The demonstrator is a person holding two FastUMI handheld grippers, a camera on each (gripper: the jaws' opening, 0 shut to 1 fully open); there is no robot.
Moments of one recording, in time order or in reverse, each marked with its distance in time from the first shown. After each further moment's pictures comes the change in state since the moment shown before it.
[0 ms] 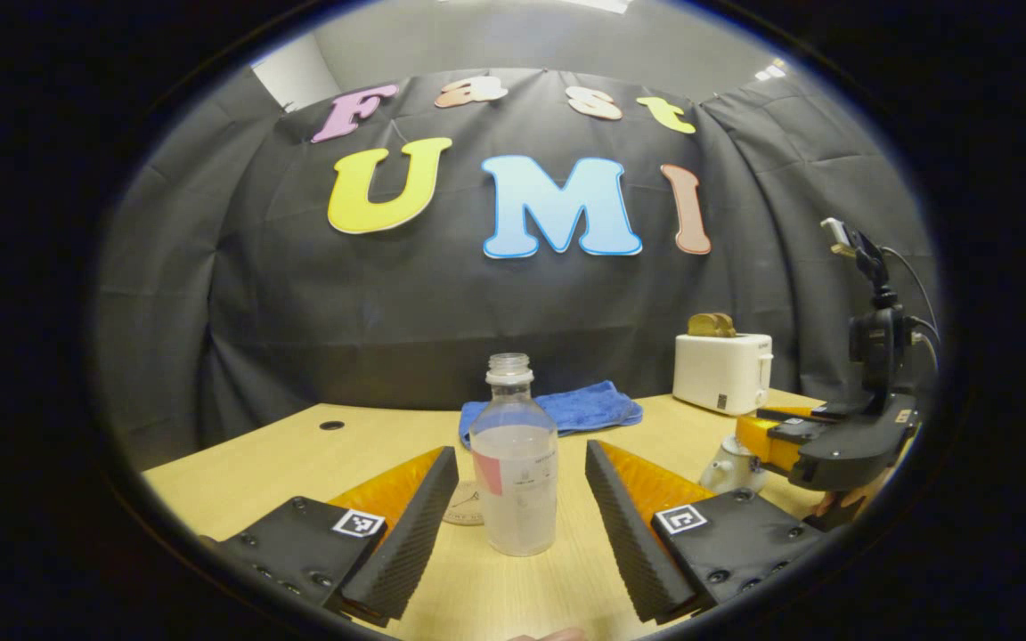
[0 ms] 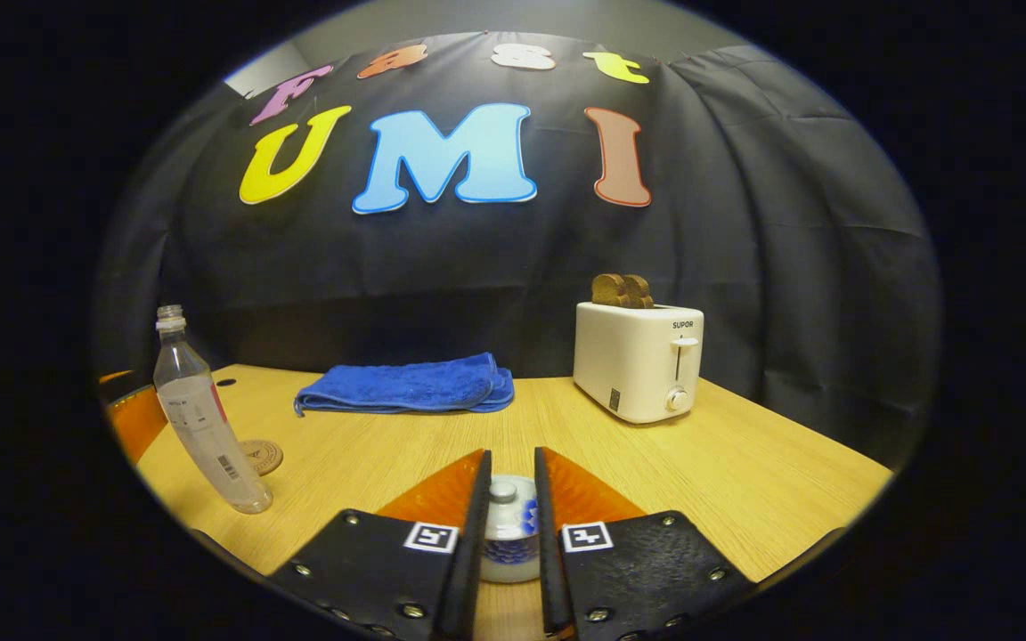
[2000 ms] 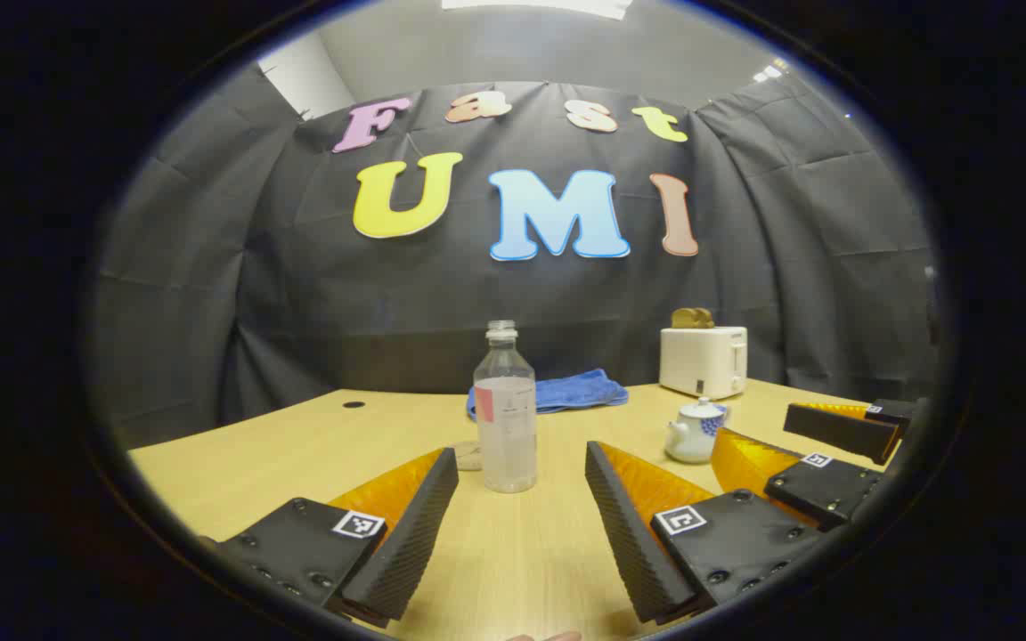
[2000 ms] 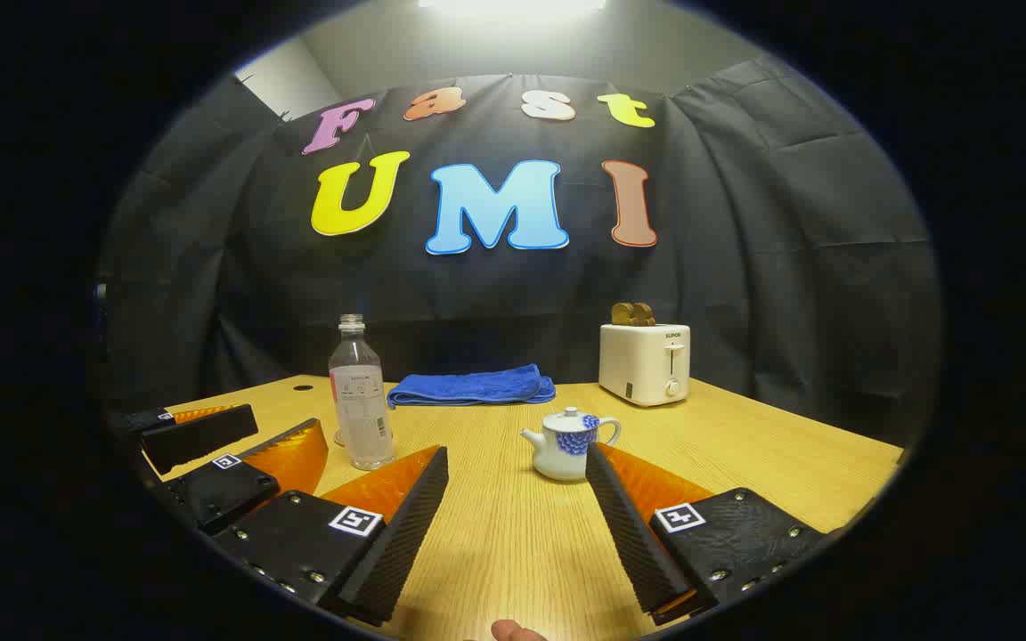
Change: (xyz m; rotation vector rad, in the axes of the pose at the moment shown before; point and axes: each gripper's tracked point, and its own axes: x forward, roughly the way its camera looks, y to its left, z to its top) left arm -0.089 -0.017 -0.034 -0.009 -0.014 0.050; right arm -0.158 0.056 -0.015 0.003 -0.126 0.082
